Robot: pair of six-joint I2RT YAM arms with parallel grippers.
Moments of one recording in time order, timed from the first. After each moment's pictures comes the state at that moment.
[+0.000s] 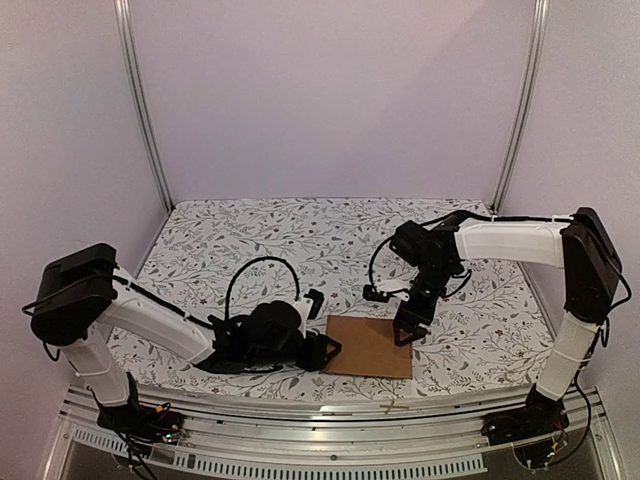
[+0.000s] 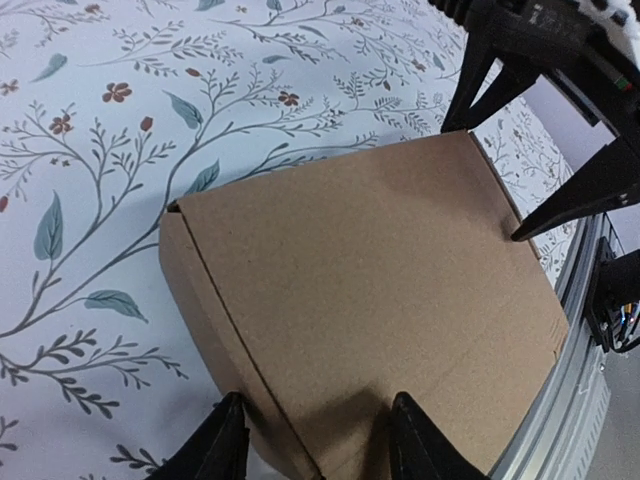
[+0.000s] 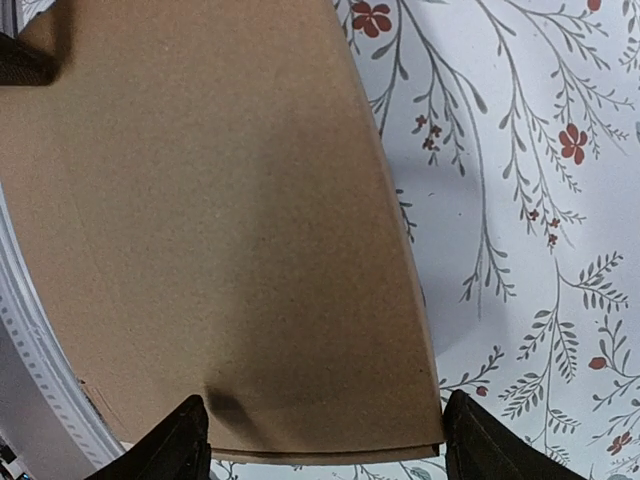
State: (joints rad) left arm -1.18 1.71 0.68 0.42 -0.17 -0.67; right arm 0.72 1.80 1.26 -0.96 -0.26 -0.42
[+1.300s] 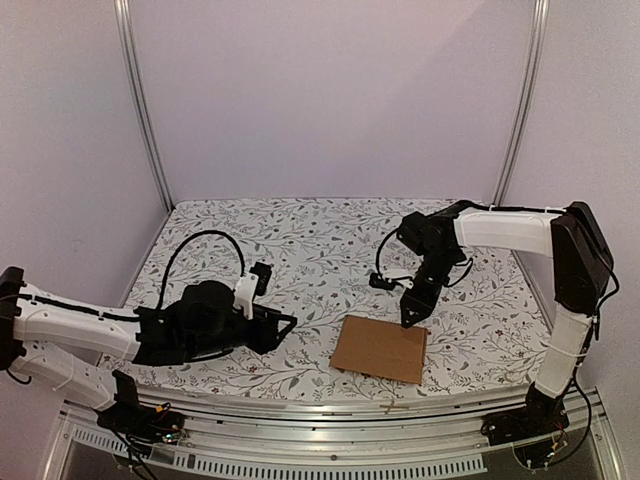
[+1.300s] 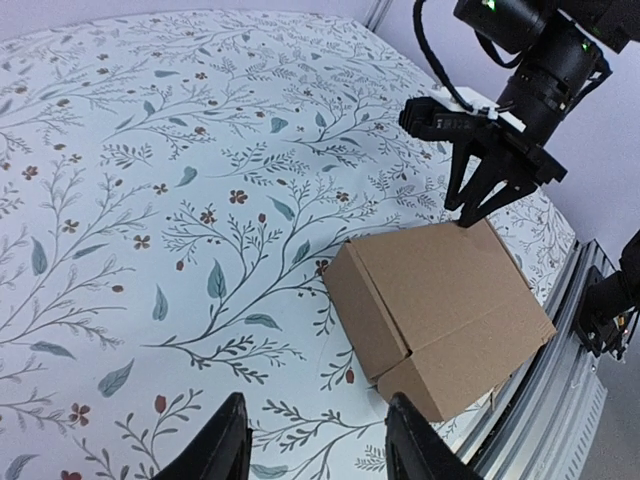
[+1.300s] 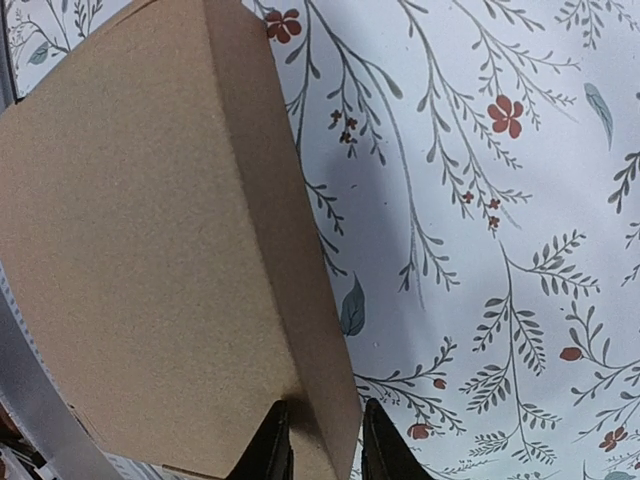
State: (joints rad) left arm -1.10 1.24 0.50 0.26 -0.23 -0.52; right arm 0.63 1.86 1.35 -1.03 -0.31 -0.43
